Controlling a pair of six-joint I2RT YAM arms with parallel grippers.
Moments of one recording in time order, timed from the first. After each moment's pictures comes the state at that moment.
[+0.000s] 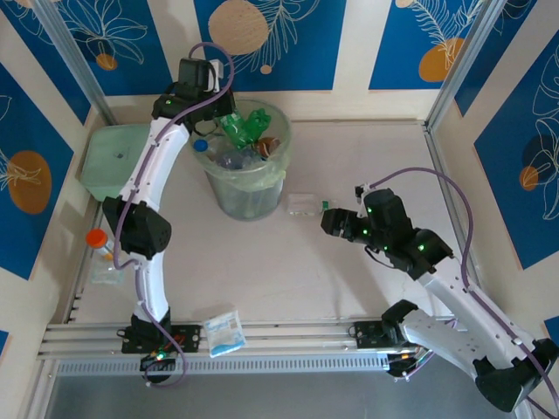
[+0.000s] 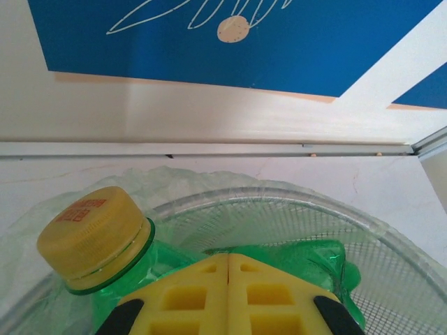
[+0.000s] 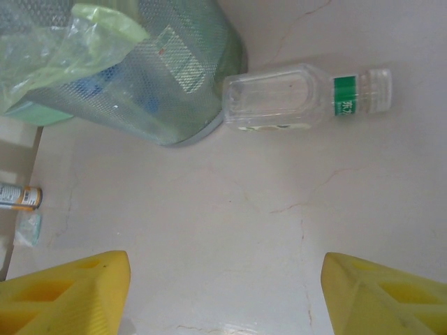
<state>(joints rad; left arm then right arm) -0.29 2.05 2.28 -0.81 0.12 -0.35 0.56 0.83 0.88 -0.73 -0.05 0.69</state>
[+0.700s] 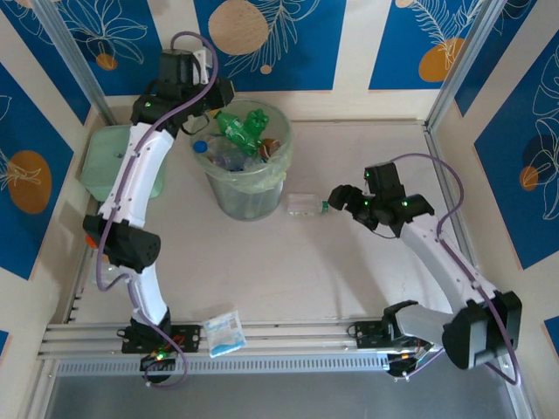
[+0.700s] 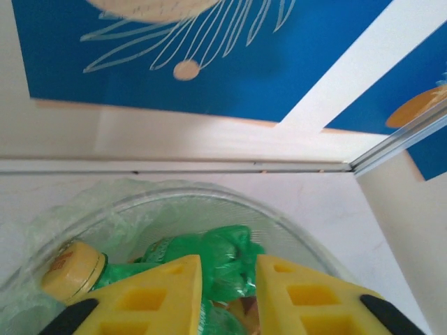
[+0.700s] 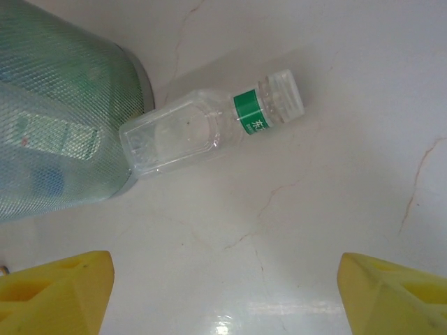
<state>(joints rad) -0.30 1.87 2.26 -0.82 0.19 -0.41 0.28 1.18 0.98 -0.73 -0.19 0.74</state>
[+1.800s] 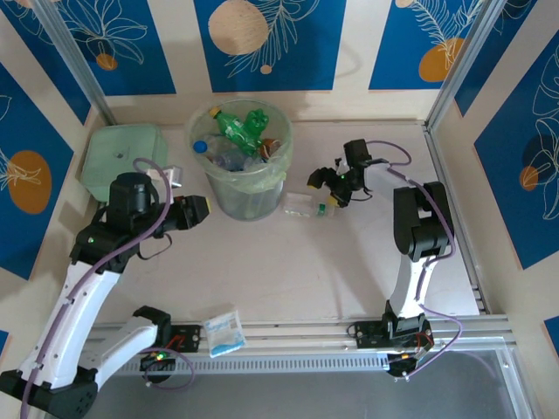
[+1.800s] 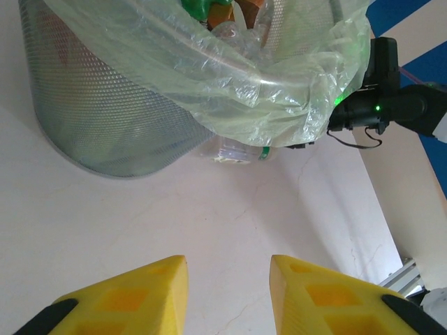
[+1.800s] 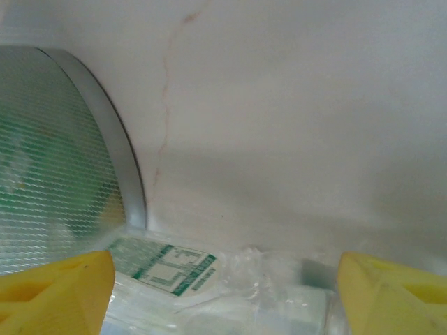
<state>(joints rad) -0.34 0.86 1.12 -0.86 0.34 -0.50 0.19 1.93 1.29 -0.49 -0.52 0.64</state>
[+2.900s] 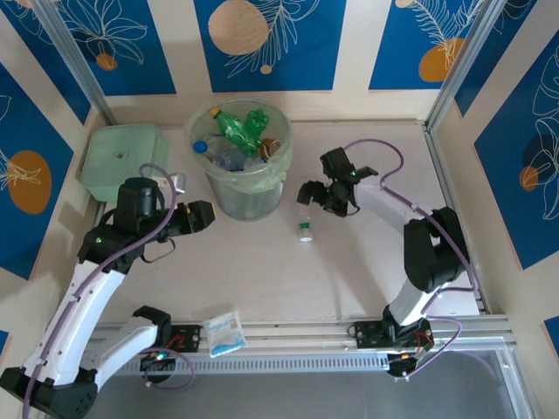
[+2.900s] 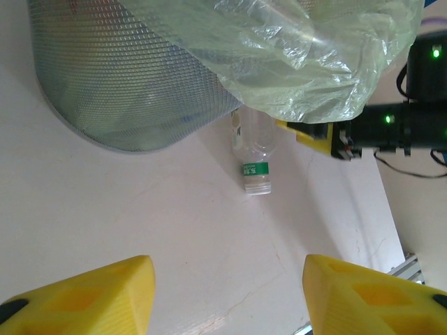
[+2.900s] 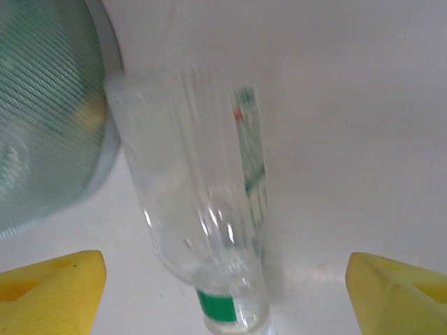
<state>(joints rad) -0.35 0.85 1.05 -0.85 0.35 -0.53 0.42 1.71 1.26 -0.67 -0.14 0.64</state>
